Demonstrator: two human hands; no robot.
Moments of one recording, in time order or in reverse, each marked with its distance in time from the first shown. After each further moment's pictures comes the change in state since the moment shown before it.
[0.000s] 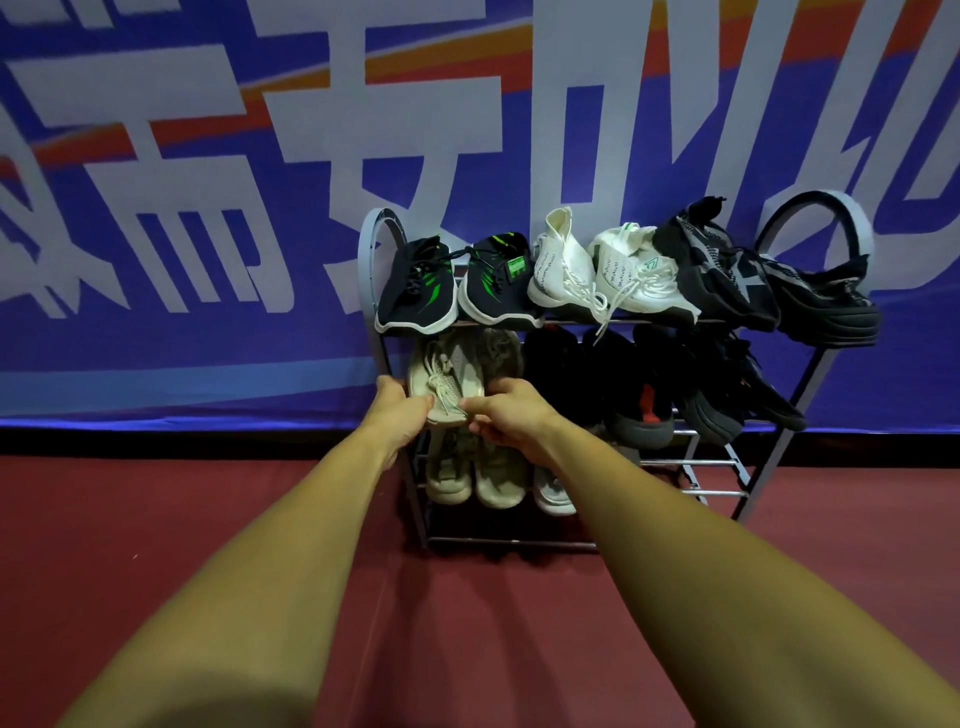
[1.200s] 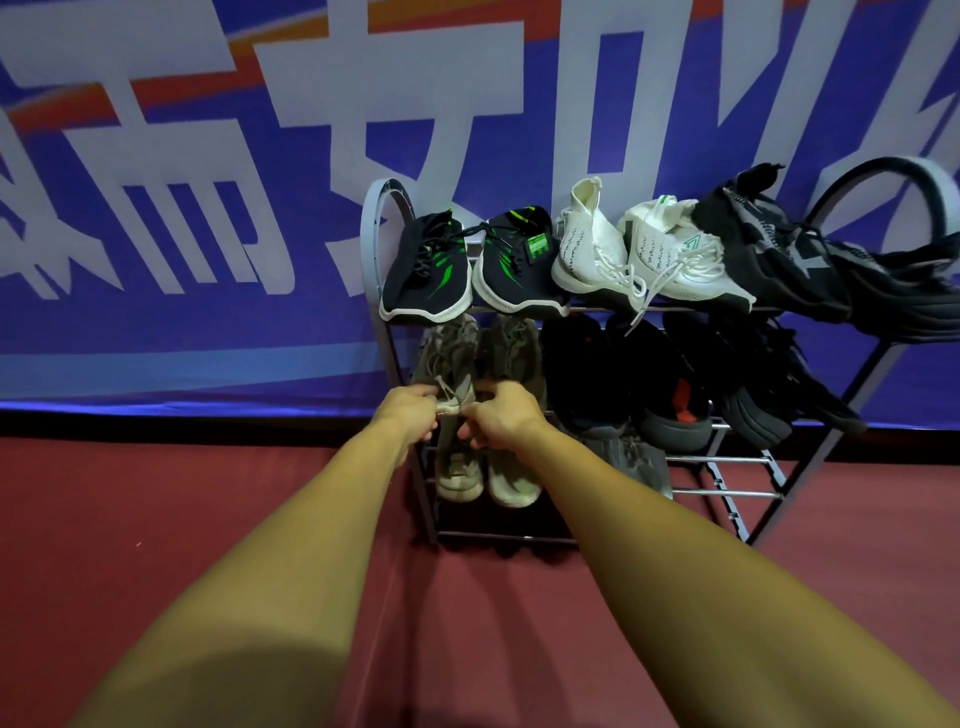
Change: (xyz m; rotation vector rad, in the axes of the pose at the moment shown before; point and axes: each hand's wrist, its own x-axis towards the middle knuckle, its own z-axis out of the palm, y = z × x) left_hand 0.031 -0.018 0.014 0.035 -0.030 -0.093; right_hand 0.045 0.024 0.021 -0.409 0.078 -0.015
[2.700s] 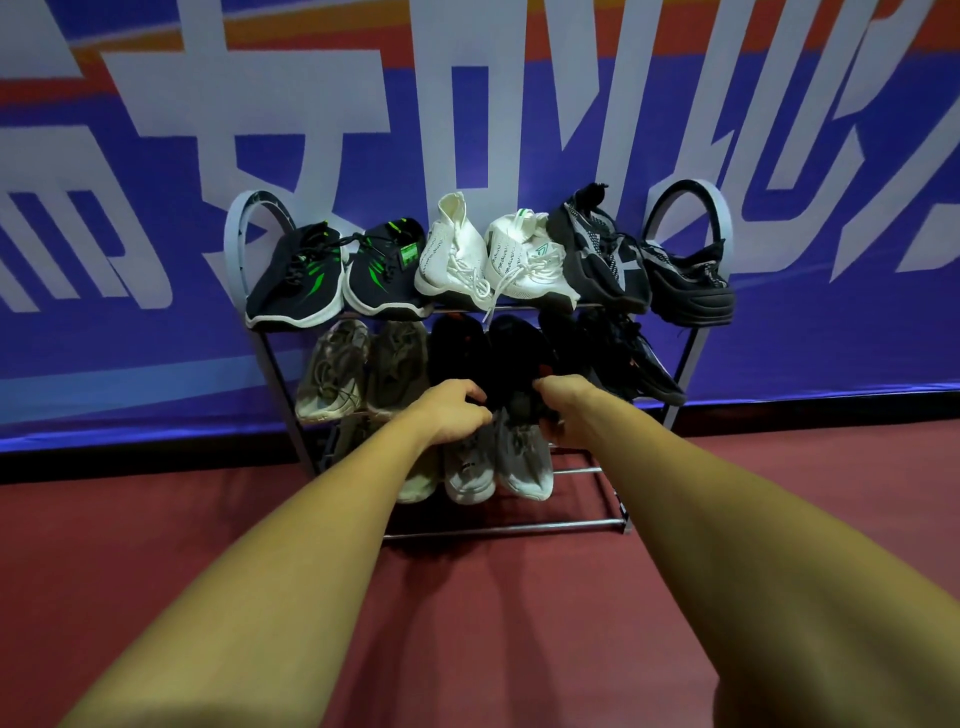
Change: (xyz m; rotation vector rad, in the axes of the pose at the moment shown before) left_hand -0.068 0.071 0.129 0.427 -0.423 0.305; right_hand -0.053 0.065 -0.175 0.405 0.265 0.354
